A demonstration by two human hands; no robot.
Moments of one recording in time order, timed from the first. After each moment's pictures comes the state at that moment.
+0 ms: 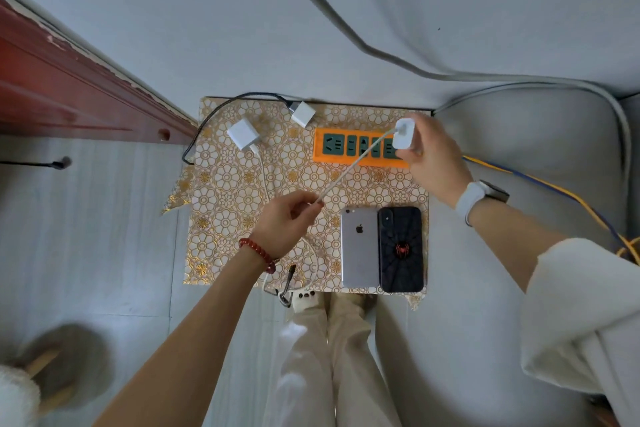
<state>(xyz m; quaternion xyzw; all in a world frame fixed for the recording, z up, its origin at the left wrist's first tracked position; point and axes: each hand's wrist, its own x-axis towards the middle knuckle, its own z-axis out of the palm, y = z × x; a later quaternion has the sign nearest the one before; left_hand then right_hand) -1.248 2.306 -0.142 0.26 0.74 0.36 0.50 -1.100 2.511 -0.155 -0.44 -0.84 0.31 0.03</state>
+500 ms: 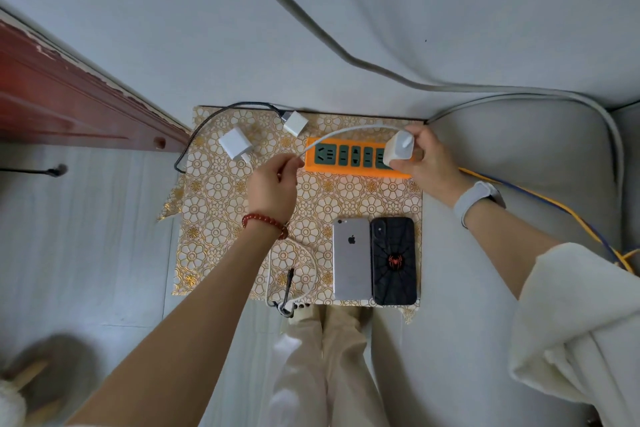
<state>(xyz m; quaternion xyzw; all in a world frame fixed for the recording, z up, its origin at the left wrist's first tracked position) -1.259 2.356 -0.149 0.21 0.84 0.41 0.30 -1.091 2.530 -0.177 -0.47 -0.72 0.50 0.04</state>
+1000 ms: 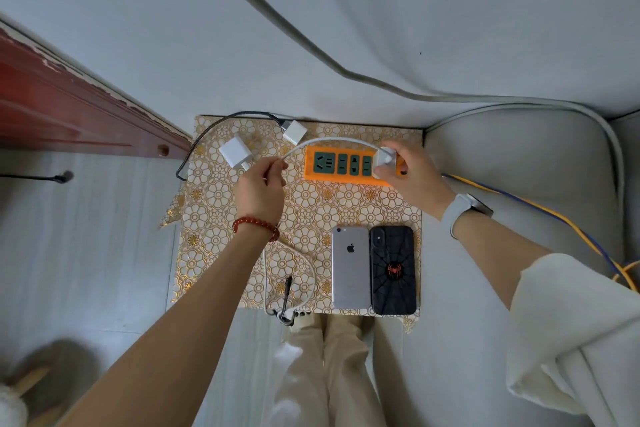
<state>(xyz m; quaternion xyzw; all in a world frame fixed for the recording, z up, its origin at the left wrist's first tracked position) -1.271 2.356 -0.155 0.20 0.87 0.39 0.24 -1.100 2.522 -0.179 -0.40 -0.81 0.43 0.01</state>
